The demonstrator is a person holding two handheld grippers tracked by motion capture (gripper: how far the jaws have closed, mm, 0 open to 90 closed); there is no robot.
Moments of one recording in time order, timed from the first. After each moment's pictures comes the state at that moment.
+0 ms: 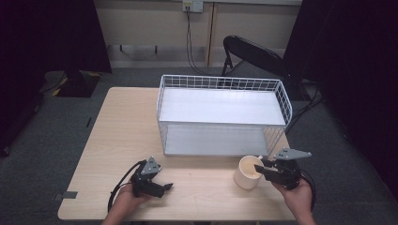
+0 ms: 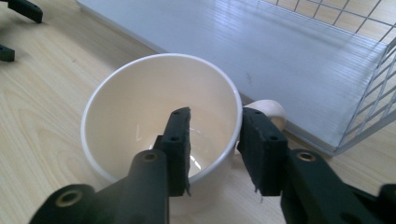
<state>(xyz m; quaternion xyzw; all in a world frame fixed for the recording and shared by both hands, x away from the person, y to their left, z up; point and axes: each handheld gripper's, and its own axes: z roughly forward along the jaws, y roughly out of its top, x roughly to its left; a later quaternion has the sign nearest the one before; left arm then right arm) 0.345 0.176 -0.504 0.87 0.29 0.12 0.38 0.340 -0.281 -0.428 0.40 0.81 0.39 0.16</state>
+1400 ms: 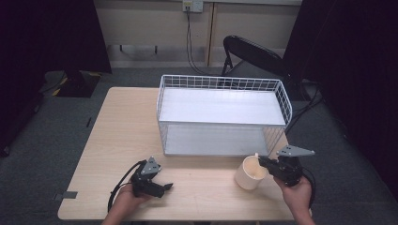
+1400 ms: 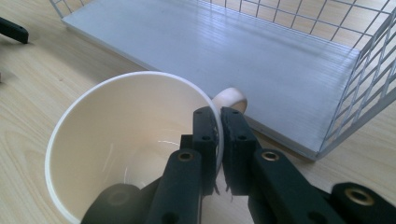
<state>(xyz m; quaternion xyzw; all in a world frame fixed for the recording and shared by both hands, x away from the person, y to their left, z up) 0.345 0.176 -0.504 0.87 0.29 0.12 0.38 0.345 -0.284 -0.424 0.42 0.79 0.40 0.18</state>
